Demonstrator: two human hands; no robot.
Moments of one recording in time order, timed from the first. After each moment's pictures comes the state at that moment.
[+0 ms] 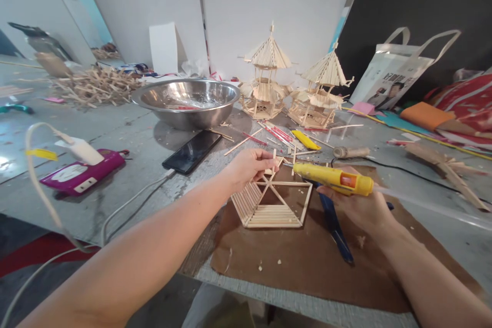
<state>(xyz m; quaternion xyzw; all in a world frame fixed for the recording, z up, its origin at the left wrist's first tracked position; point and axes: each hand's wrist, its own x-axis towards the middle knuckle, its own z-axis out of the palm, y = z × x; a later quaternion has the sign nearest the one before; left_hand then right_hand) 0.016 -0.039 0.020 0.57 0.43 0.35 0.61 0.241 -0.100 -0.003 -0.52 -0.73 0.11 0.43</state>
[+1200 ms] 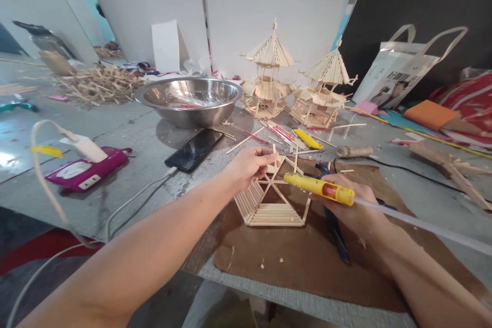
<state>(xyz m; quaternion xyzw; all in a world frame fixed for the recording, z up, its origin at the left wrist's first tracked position) 0.018 -0.039 0.021 0.49 0.42 0.39 0.66 0.229 -0.108 0.004 -0.54 -0.79 -0.01 0.28</state>
